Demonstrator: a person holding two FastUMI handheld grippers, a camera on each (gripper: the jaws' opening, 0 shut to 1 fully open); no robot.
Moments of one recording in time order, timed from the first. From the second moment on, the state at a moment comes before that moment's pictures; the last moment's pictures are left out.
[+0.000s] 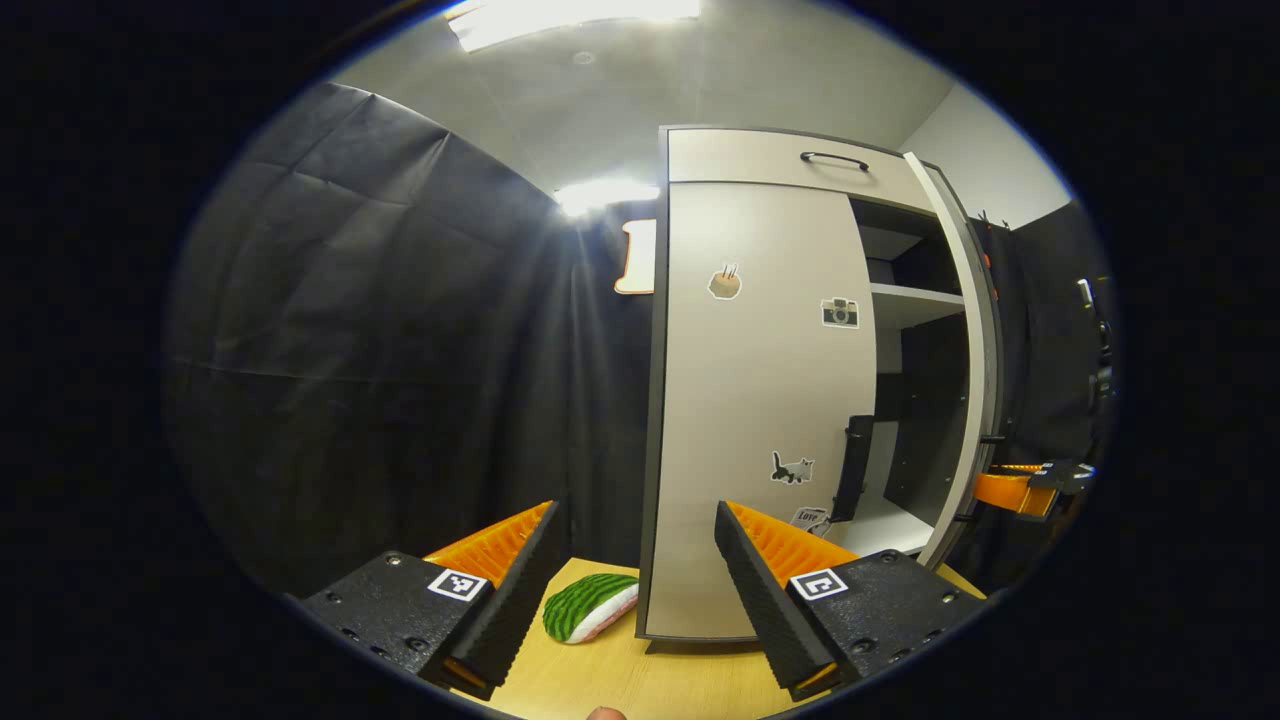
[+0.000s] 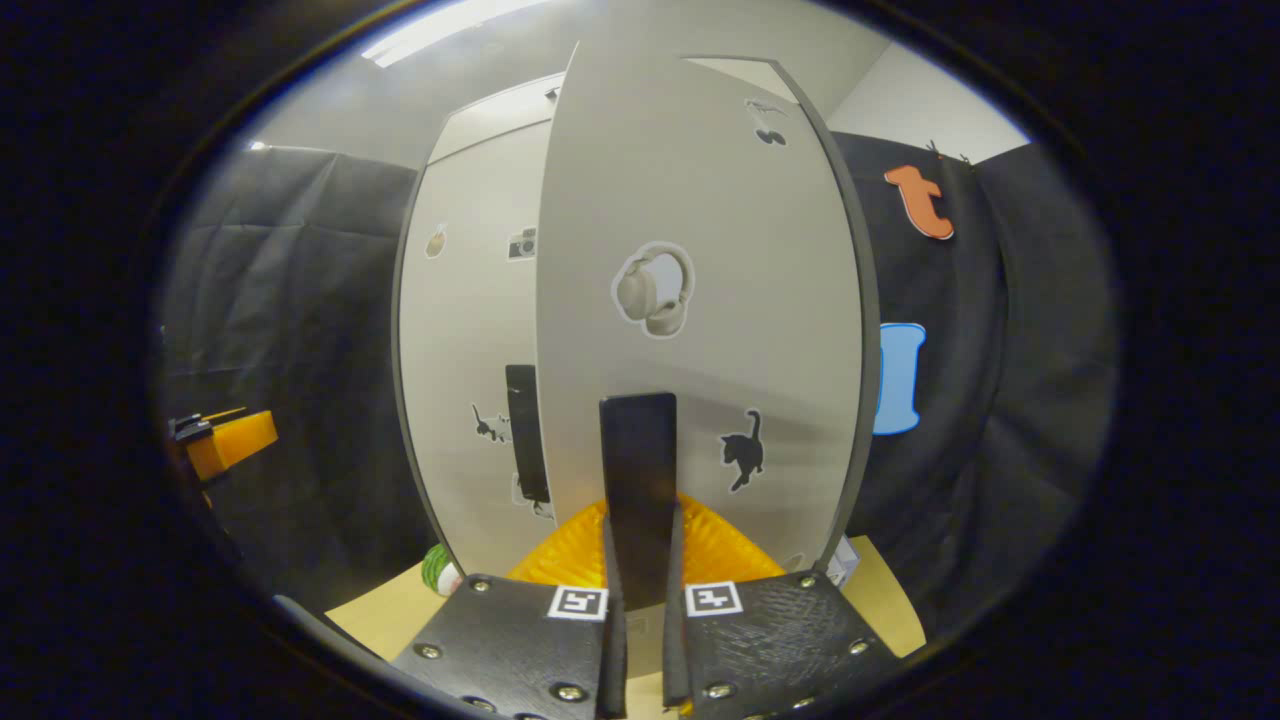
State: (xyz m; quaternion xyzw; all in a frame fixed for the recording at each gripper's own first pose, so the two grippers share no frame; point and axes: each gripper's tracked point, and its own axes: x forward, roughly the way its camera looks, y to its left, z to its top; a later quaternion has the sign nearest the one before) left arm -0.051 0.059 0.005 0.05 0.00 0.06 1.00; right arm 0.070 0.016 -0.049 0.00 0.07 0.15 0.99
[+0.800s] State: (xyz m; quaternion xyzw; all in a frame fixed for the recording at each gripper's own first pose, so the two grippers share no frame) left arm -0.041 0.011 -0.012 0.04 0.02 -0.01 1.00; right arm 0.056 -0.021 -0.048 0.00 0.07 0.09 0.99
